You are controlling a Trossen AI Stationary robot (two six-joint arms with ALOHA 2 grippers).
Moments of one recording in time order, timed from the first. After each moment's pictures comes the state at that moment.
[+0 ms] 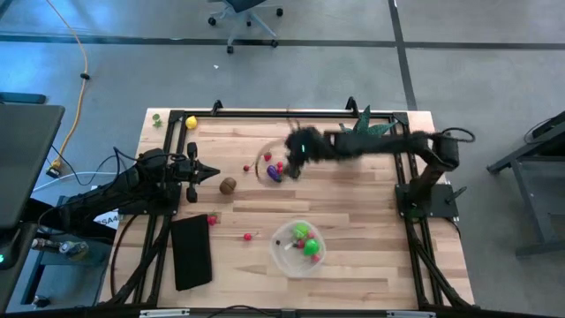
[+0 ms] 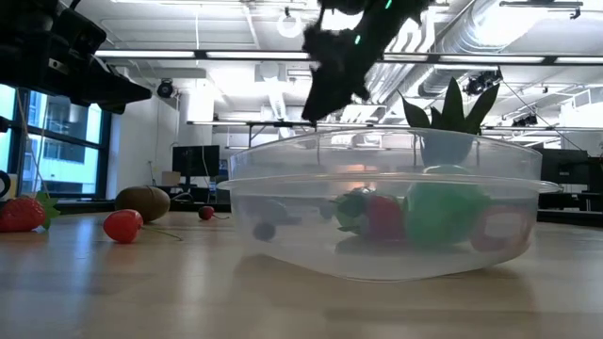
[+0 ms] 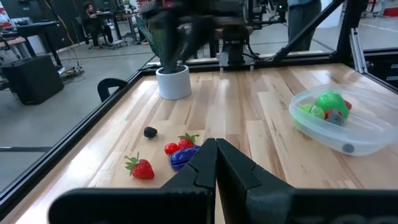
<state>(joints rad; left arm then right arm) 0.53 0.02 0.12 -0.26 0.29 0.16 -0.17 1.73 1.35 -0.43 0.21 0.20</state>
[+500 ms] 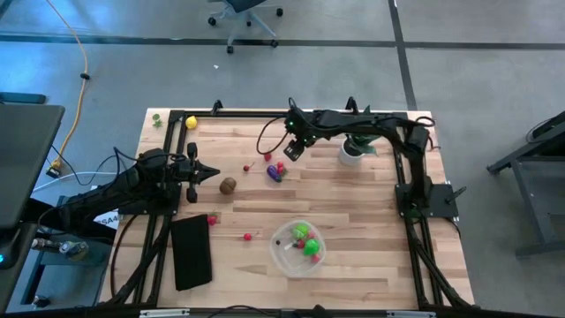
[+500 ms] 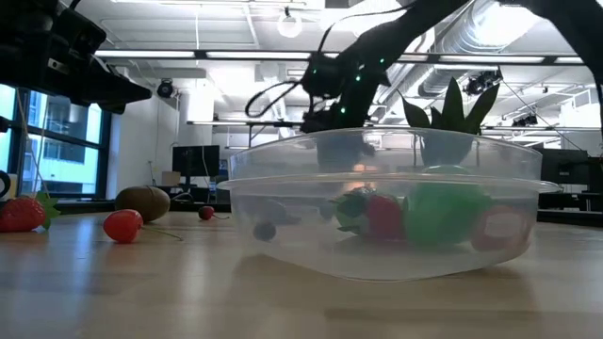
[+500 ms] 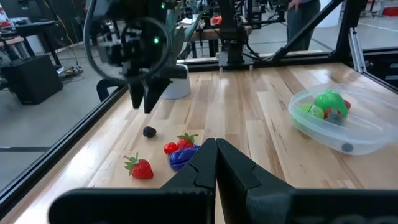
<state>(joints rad) 0.53 0.02 0.12 -0.27 0.30 0.16 -0.41 2.01 1.52 -0.64 0.04 0.23</state>
